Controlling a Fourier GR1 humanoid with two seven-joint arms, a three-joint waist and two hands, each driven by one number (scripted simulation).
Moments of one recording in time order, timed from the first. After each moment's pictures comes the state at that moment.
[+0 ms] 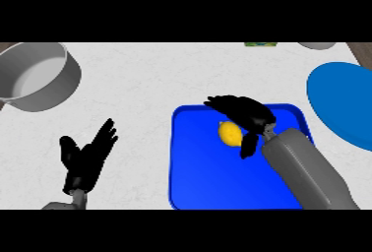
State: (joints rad) left arm -0.01 0.20 -0.16 -1.43 0.22 0.12 0.19; right arm -0.58 -0.25 0.41 -1.14 0.81 0.38 -0.11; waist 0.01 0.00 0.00
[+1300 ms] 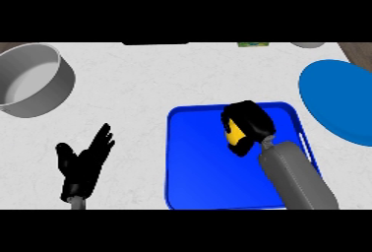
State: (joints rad) left arm 0.05 0.15 -0.11 -1.46 0.16 0.10 0.20; right arm -0.48 -0.14 0.26 -1.09 1.01 0.08 -0.16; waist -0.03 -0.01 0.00
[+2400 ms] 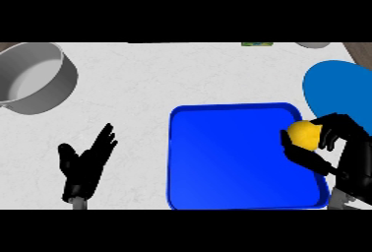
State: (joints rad) left arm 0.05 0.14 -0.12 -1.48 0.14 0.09 0.21; right arm 0.00 -0.04 -0.08 -1.86 0.76 -0.32 0.20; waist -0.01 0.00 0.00
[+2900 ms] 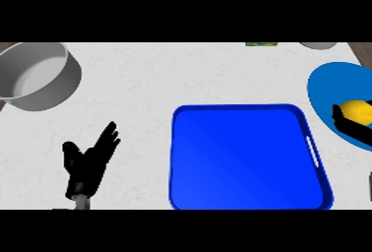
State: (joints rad) left arm 0.04 0.13 -0.12 -1.47 0.13 0.08 0.21; right arm -0.21 -0.24 -0.42 -1.44 0.53 -0.44 -0.07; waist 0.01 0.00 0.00
